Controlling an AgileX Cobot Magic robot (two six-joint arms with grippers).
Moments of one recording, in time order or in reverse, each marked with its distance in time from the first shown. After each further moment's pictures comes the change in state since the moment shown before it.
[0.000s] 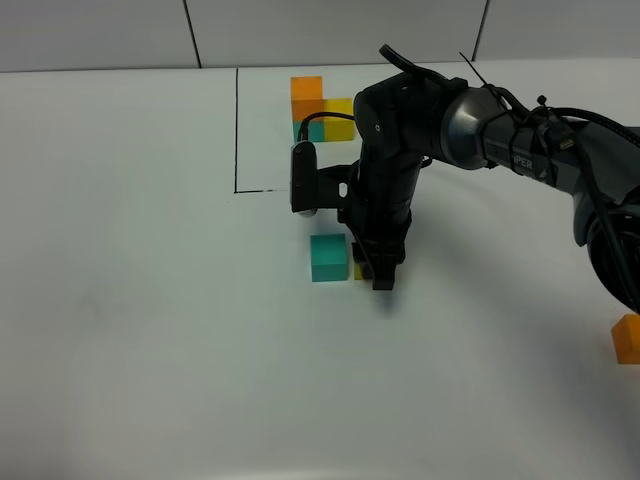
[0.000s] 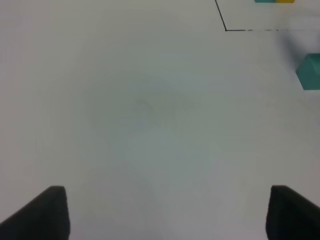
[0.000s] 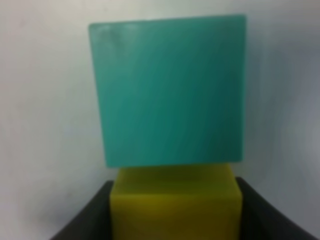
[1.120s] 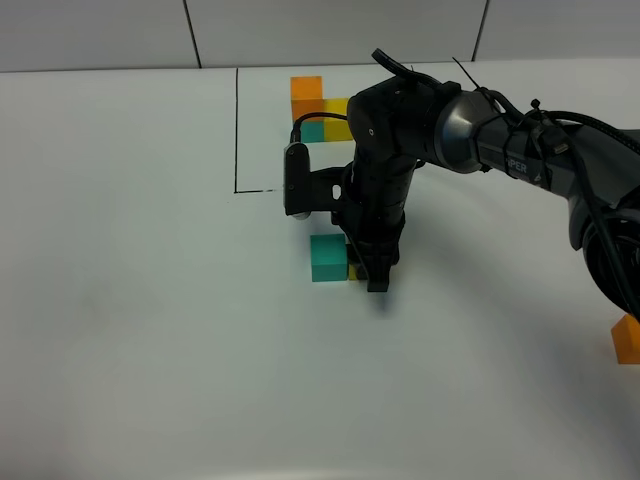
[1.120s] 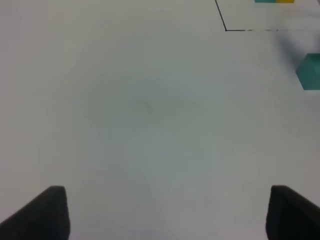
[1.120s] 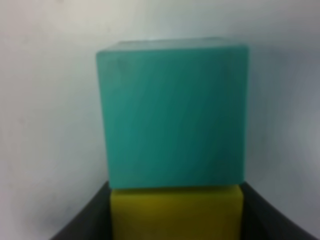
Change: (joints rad) left arm 0.000 0.000 0.000 0.000 0.000 0.000; right arm 0.014 0.001 0.000 -0.004 -0.014 0.000
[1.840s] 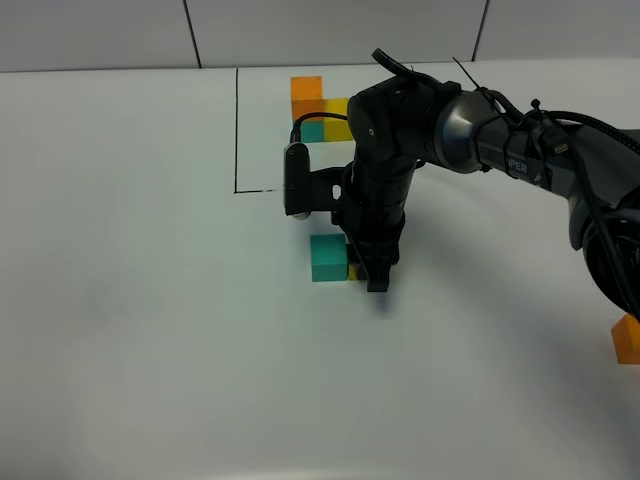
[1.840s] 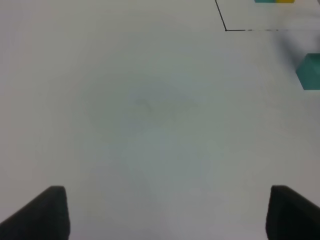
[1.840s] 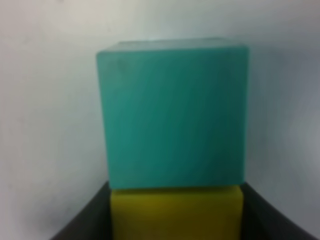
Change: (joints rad) left arm 0.000 0.000 0.000 0.000 0.000 0.000; right arm 0.000 0.000 0.000 0.002 -0.001 -0.002
